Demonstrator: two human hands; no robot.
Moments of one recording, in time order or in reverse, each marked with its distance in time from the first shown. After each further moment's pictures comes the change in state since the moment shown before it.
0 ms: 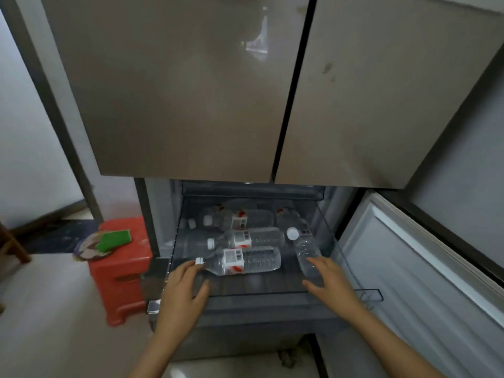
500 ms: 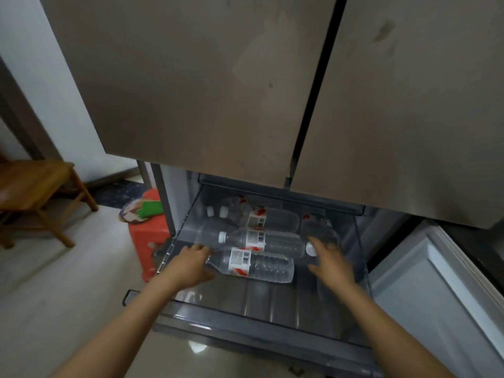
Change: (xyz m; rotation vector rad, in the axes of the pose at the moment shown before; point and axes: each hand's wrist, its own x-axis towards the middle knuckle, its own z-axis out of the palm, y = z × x) left_hand 0.084 0.000 0.030 0.464 -0.434 -0.210; right_hand 0.129 0.023 0.010 -0.211 -0.203 -0.063
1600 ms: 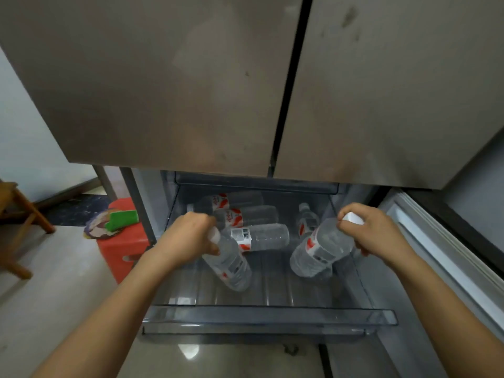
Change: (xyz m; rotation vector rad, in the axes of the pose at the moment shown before) left_hand -0.021 0.046 -0.080 0.154 0.153 0.286; right_hand -0.075 -0.013 -0.107 0.454 0.293 0.136
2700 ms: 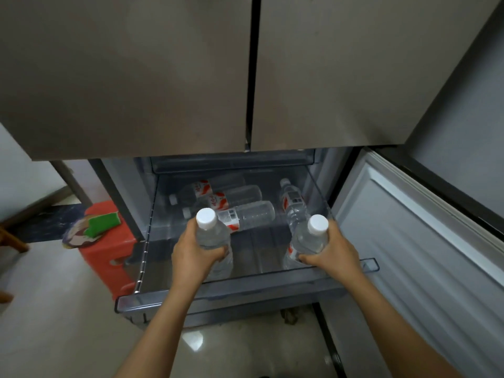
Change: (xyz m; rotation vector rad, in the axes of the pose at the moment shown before) left_hand -0.032 0.017 0.087 -0.818 0.339 -0.253; right_hand -0.076 0.044 0.080 -0.031 0.039 0.237
